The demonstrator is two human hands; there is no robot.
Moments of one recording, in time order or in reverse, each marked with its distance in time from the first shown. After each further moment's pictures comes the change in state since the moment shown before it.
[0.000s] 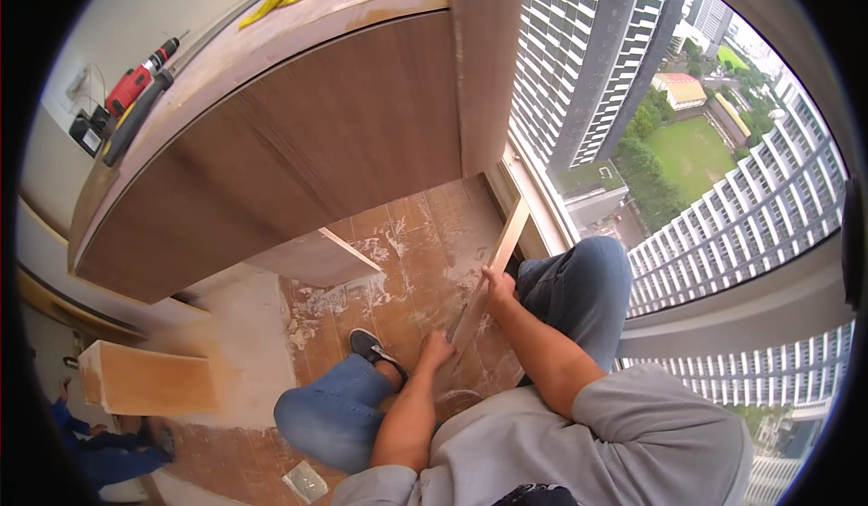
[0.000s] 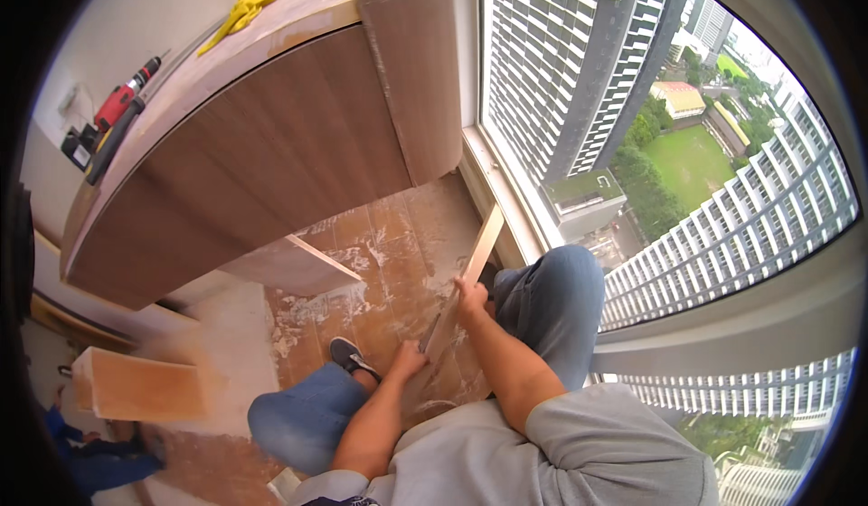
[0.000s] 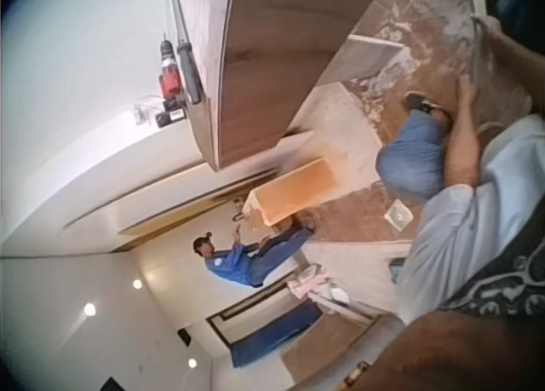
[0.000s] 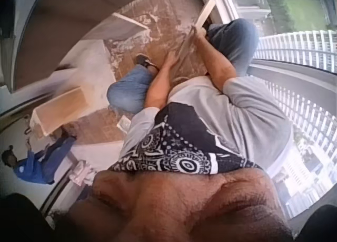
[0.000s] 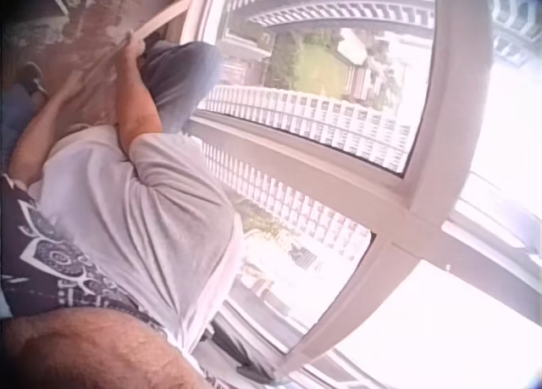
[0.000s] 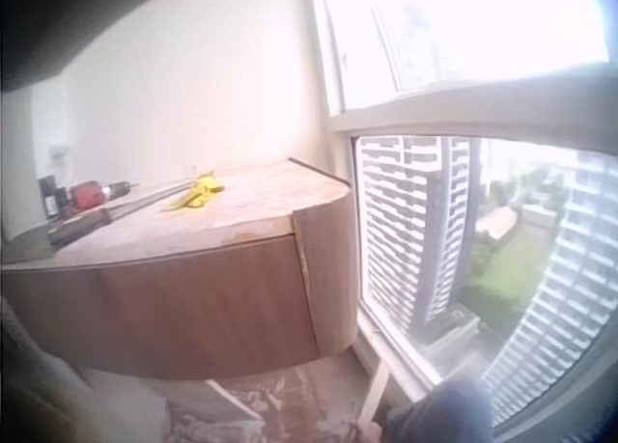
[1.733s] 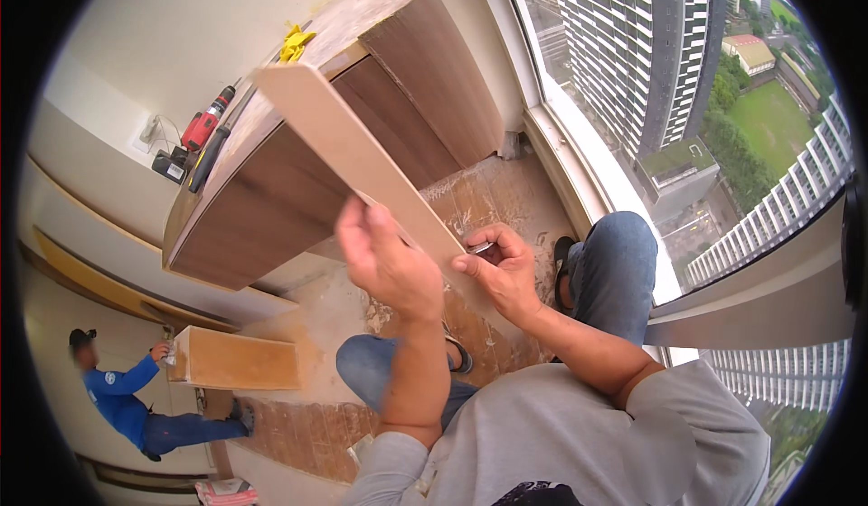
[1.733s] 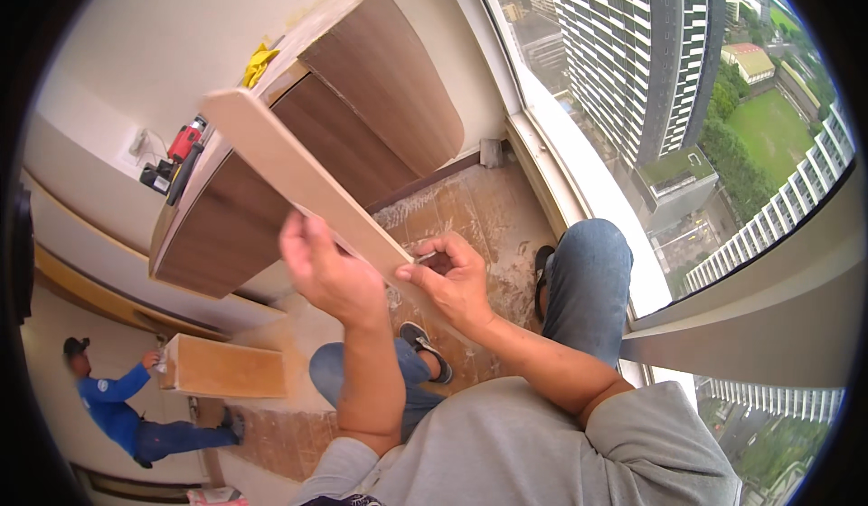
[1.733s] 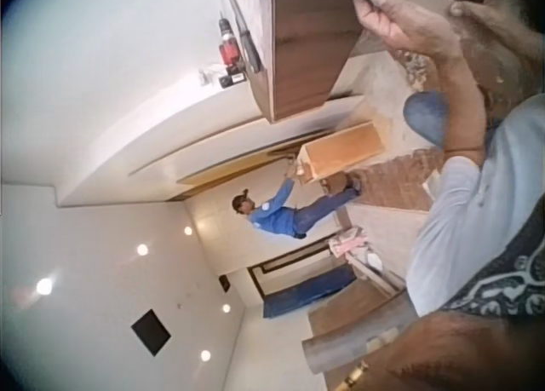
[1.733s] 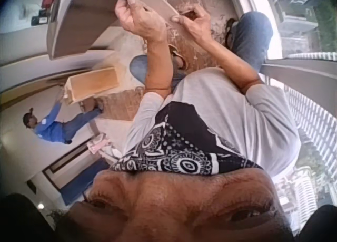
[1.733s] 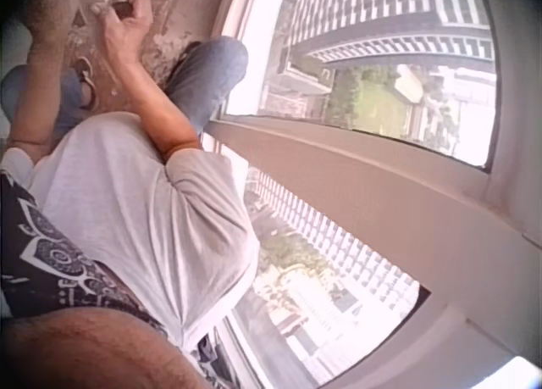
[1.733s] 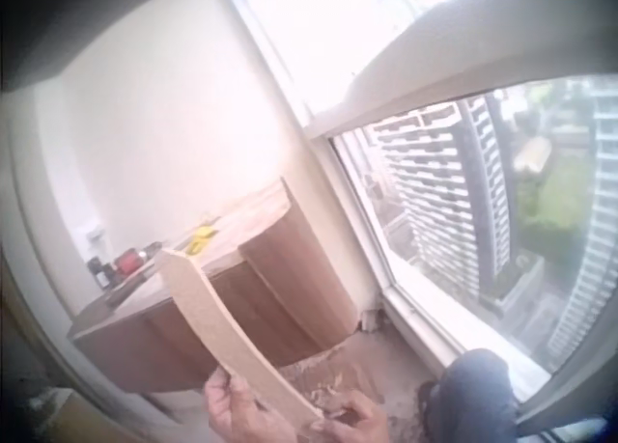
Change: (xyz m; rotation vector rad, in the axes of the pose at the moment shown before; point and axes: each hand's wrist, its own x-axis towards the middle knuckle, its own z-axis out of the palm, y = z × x) left_hand -0.167 0.394 -0.263 -1.049 1.091 0.894; right_hand -0.243 -0.180 -0.052 0.510 -0.692 -0.775
